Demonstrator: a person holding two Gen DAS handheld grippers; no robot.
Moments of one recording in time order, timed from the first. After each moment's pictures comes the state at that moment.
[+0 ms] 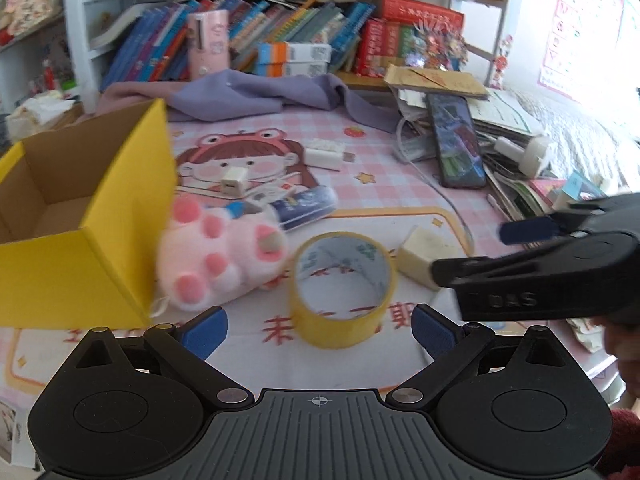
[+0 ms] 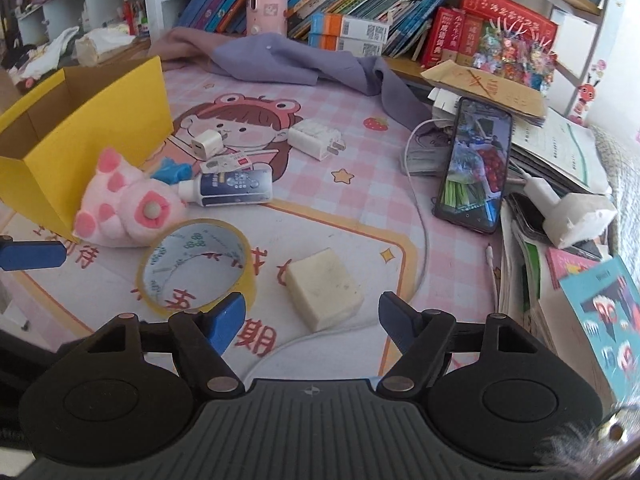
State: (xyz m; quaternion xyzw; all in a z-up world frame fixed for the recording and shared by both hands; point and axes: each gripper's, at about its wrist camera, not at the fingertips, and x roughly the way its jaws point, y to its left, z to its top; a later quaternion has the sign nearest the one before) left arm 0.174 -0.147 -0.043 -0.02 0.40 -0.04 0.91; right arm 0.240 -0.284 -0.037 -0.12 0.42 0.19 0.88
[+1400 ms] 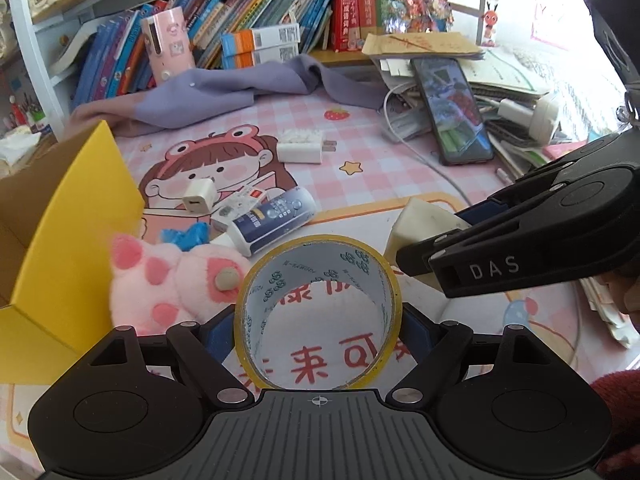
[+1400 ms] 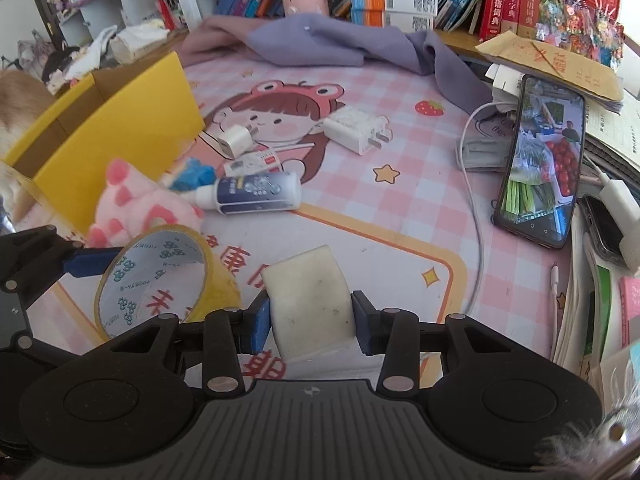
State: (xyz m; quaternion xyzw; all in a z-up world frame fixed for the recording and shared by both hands) left arm 0.213 -0.175 -0.053 0.05 0.42 -0.03 0.90; right arm 0.292 -0.296 -0.049 -0.07 0.45 0.29 0.84
